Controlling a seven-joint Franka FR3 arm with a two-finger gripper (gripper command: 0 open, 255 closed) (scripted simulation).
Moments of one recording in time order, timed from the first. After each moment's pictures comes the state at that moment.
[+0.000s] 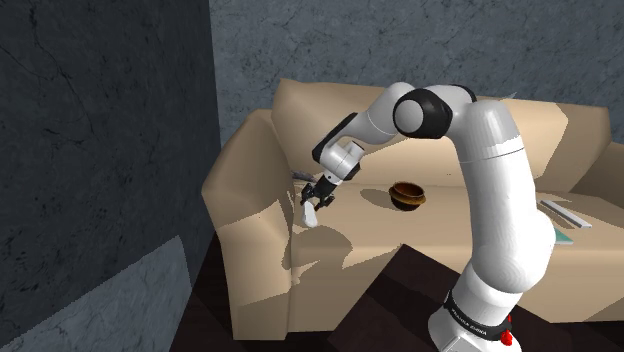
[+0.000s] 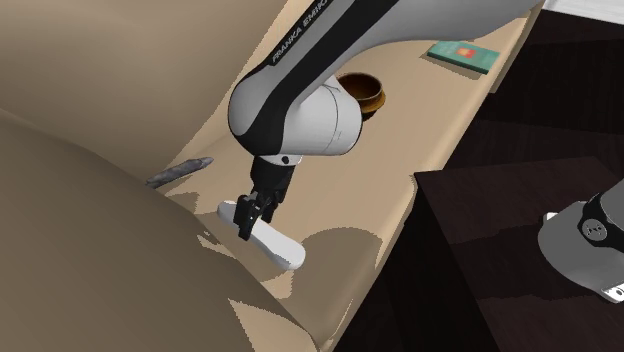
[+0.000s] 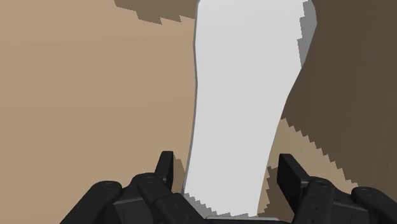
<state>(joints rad) -0.13 0.60 -0.14 -1.96 1.09 2.57 -0.54</state>
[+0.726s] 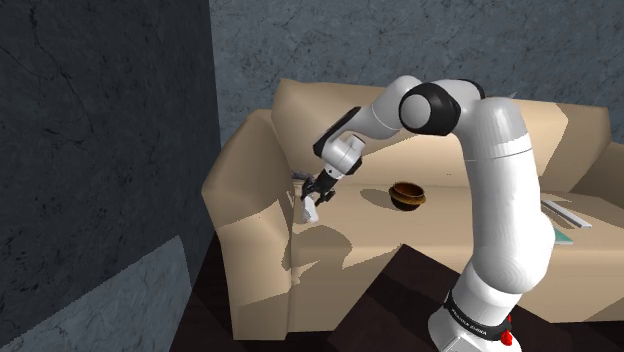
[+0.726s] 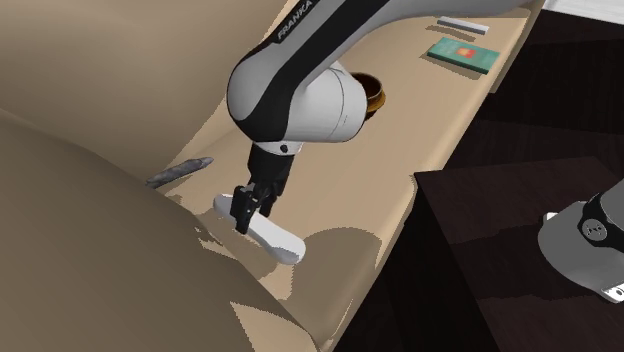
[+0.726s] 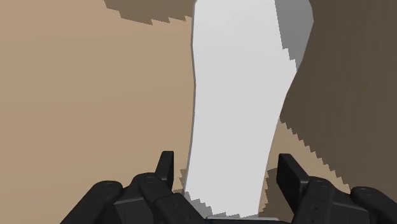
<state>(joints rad) -0.11 0.54 -0.16 -1.98 1.04 2.55 -0.49</state>
